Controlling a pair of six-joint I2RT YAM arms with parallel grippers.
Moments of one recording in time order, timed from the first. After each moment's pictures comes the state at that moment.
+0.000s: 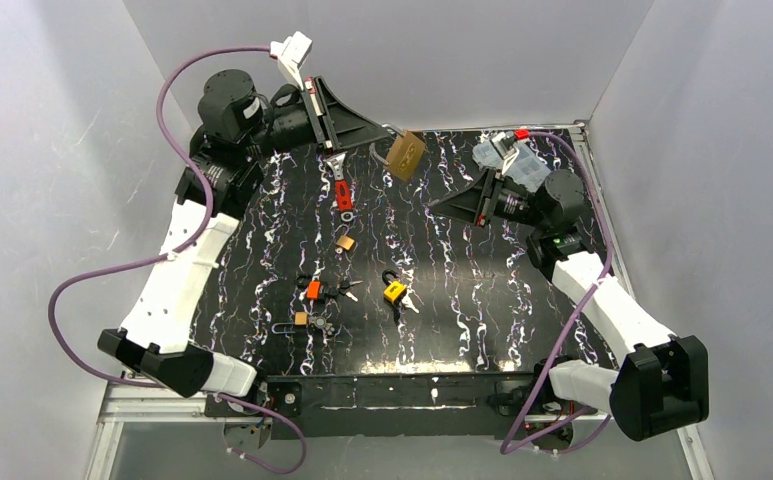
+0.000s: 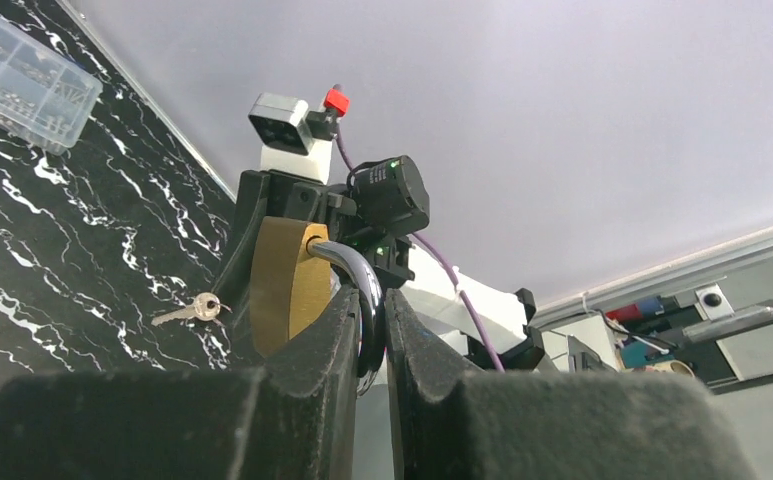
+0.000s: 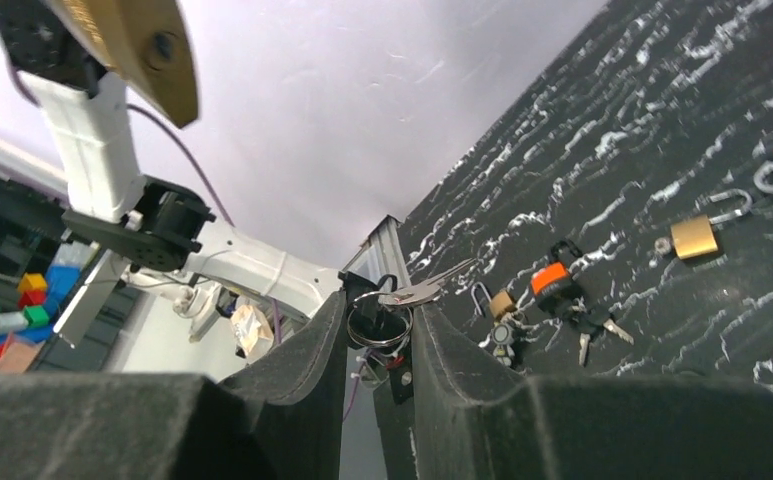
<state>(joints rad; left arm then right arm) -0.43 1.40 1.80 -0.38 0.78 -0.92 0.32 1.16 0.84 0.56 -1.00 1.02</state>
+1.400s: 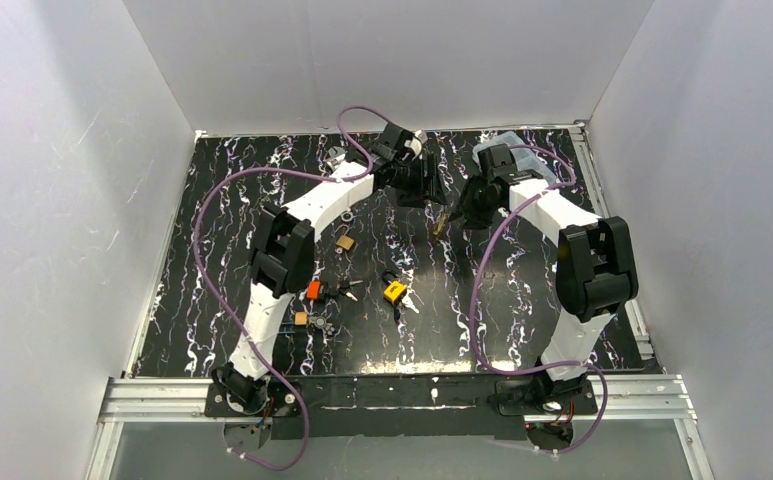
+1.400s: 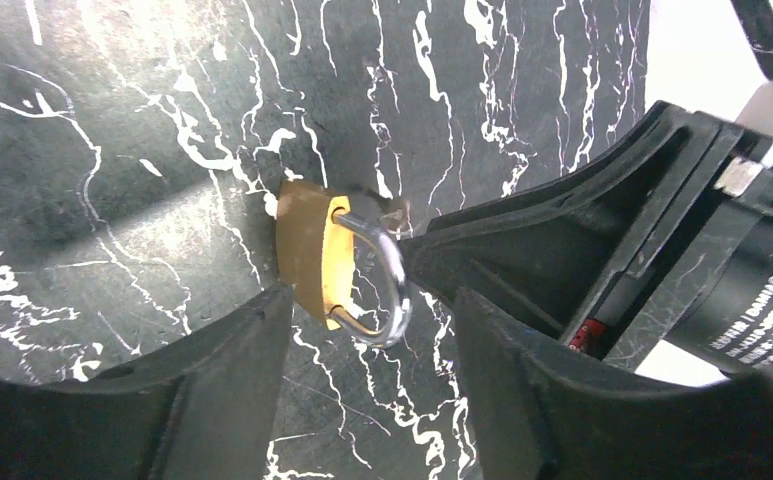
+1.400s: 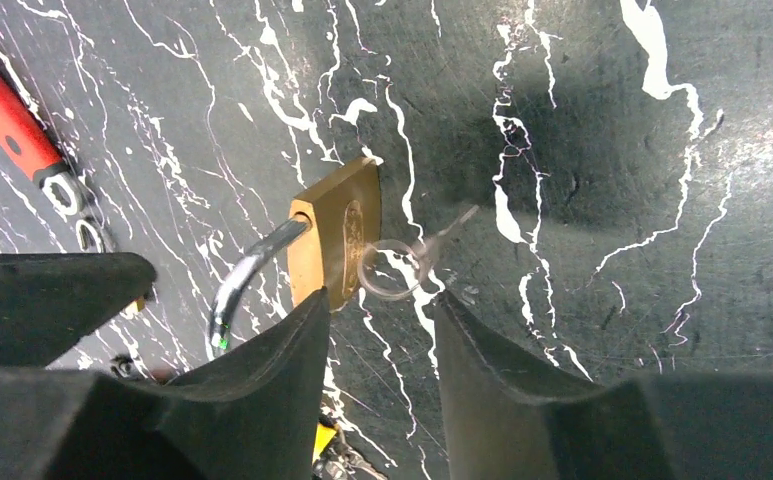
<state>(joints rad) -0.62 2.27 2.00 -0.58 0.40 -0.60 0.30 1.81 1.32 -0.54 -0.15 0.71</state>
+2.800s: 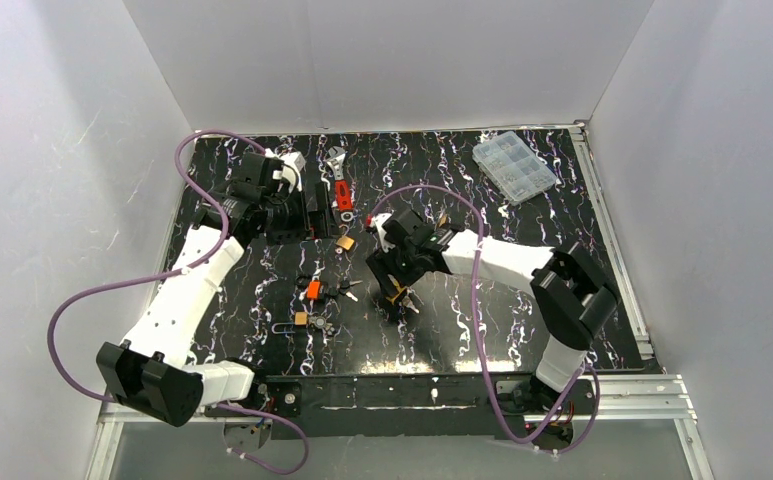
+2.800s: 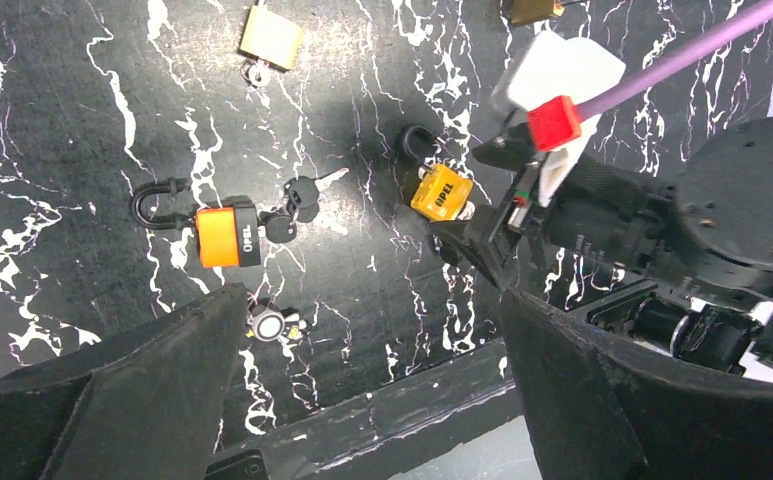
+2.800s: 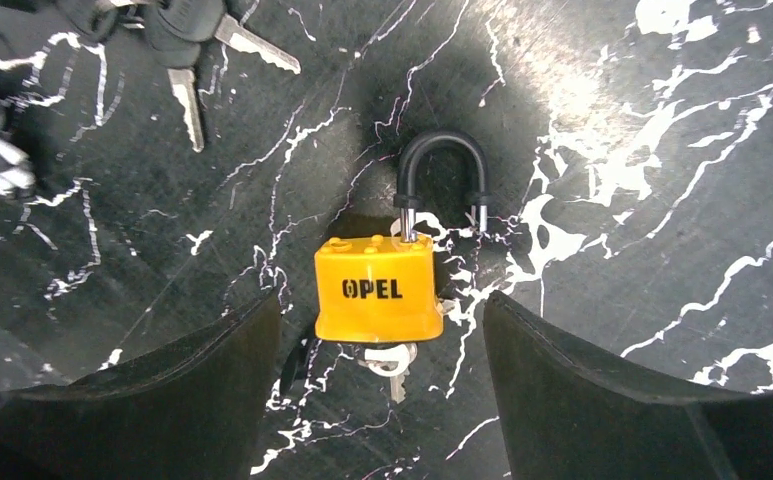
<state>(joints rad) -0.35 1.26 1.32 -0.97 0.23 -0.40 0.89 1.72 1.16 -0.45 -0.10 0.16</state>
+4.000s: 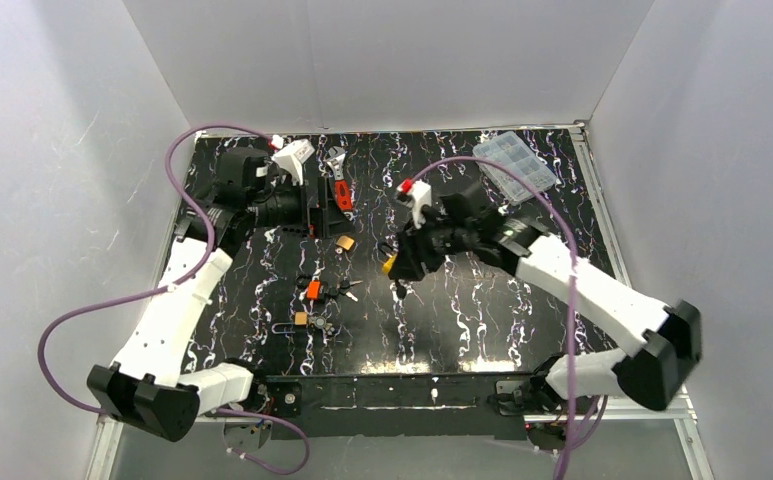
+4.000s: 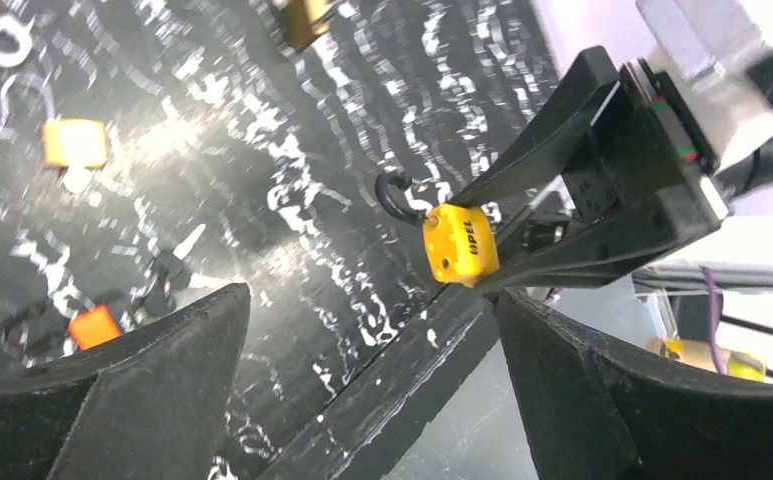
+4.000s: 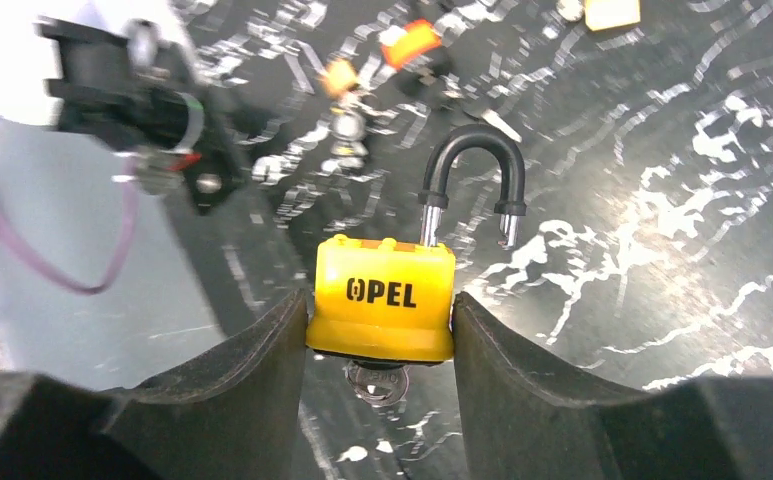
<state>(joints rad) -0.32 1.20 1.33 -0.86 0.56 -0.31 0.83 1.34 1.19 -0.56 -0.42 0.14</state>
